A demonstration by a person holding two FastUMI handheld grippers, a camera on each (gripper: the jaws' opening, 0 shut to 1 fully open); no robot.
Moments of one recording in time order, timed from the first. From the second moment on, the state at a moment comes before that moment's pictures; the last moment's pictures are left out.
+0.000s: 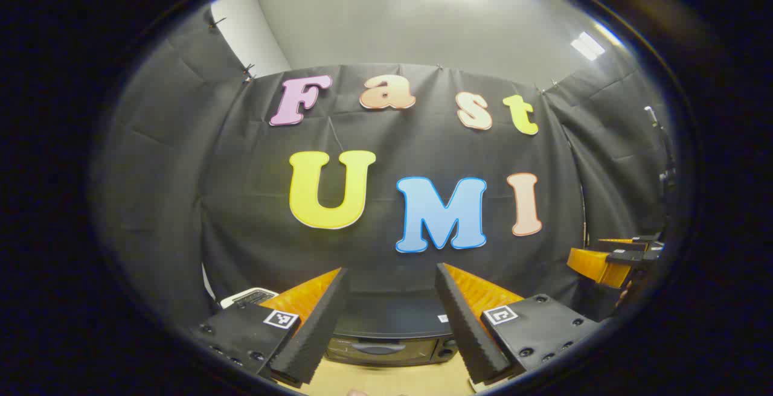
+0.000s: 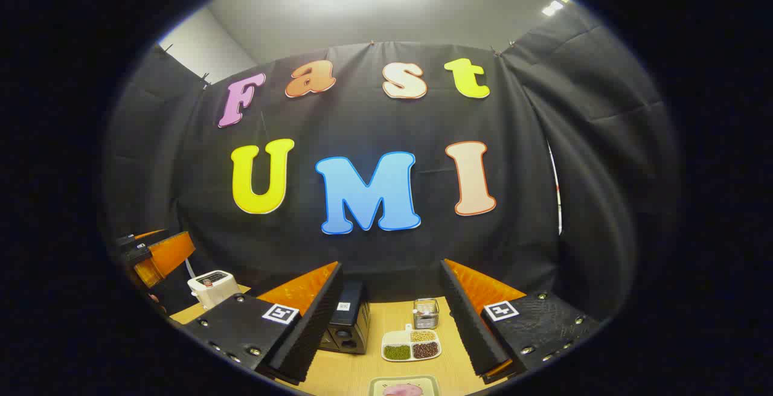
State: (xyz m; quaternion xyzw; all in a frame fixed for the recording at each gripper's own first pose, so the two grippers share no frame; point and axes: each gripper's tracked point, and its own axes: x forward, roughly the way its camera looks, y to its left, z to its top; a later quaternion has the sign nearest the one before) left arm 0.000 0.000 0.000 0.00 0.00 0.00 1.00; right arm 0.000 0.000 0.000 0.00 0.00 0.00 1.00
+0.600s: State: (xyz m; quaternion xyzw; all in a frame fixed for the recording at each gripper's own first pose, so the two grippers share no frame) left arm 0.018 0.010 -0.023 -0.01 0.02 -0.01 1.00; right arm 0.002 0.009 -0.021 0.01 0.03 -0.01 1.00
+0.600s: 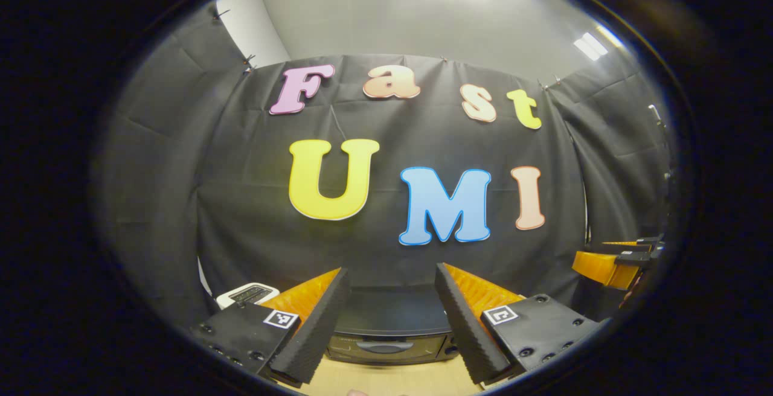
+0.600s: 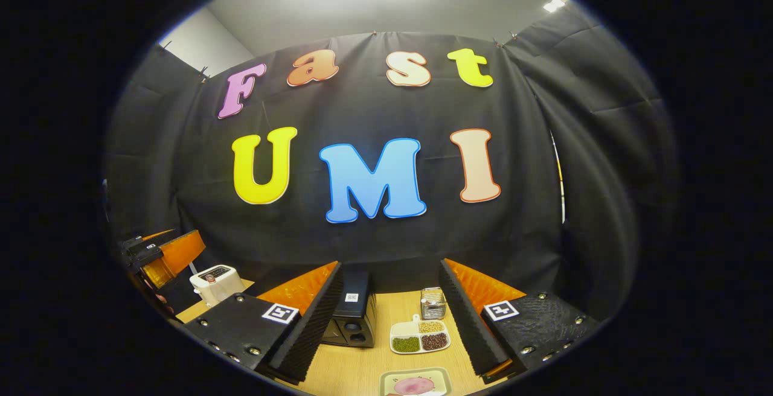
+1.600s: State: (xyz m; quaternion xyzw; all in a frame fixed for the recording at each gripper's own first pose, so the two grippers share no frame) left arm 0.107 0.002 -0.238 -0.02 0.27 -0.04 0.96; right arm -0.003 -0.025 -0.058 -0.04 0.06 -0.04 1.00
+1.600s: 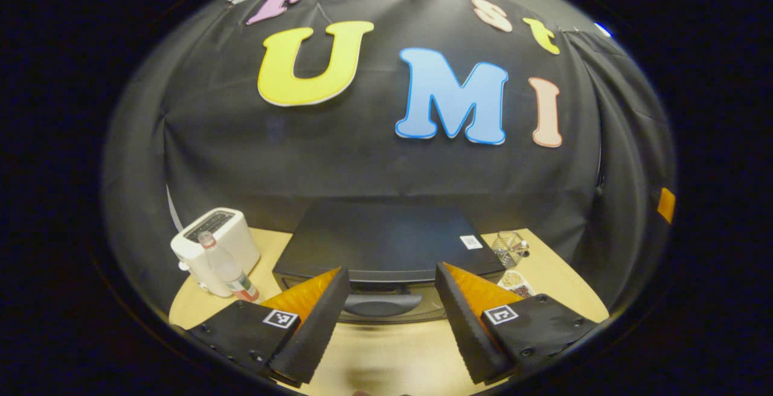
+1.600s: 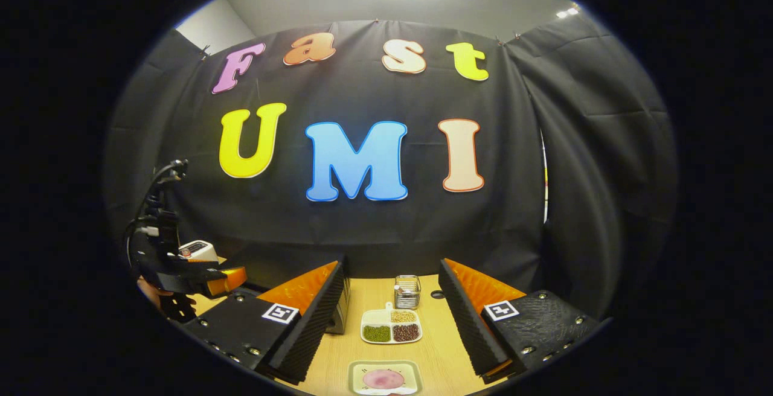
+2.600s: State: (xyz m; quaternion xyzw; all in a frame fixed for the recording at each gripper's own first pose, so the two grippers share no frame) left arm 0.118 0.010 -0.309 0.02 0.32 -0.01 0.95; right arm -0.002 -0.012 -0.058 -0.05 0.07 -0.03 1.00
